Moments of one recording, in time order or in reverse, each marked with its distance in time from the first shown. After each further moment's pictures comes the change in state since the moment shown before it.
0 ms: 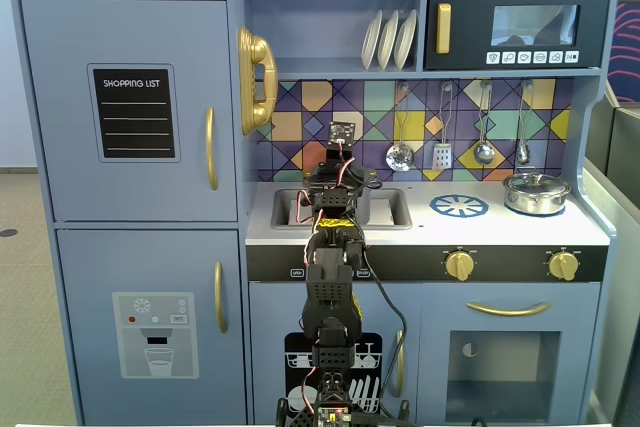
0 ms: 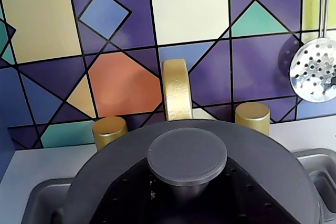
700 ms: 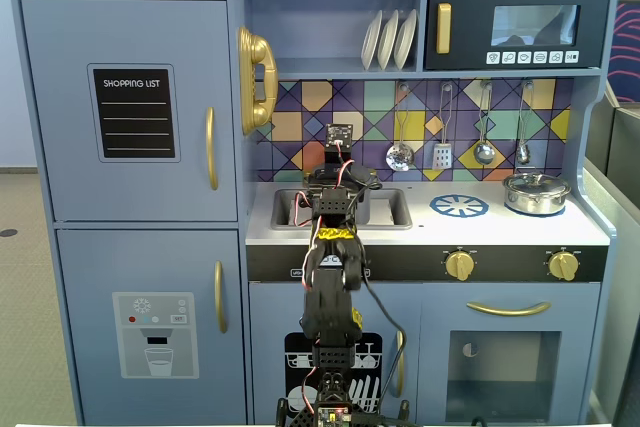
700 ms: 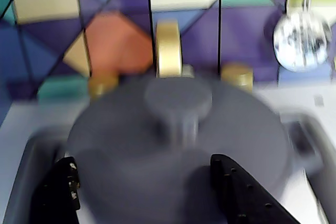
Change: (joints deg) arm 0.5 15.0 3.8 19.3 -2.2
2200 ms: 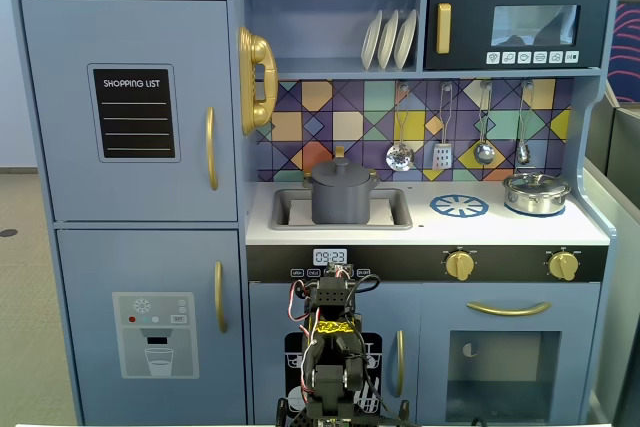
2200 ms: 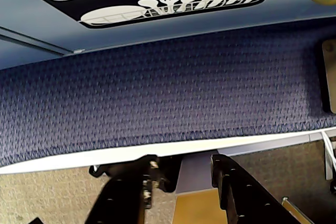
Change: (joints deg) arm -1.7 46.7 56.6 54.6 3.3
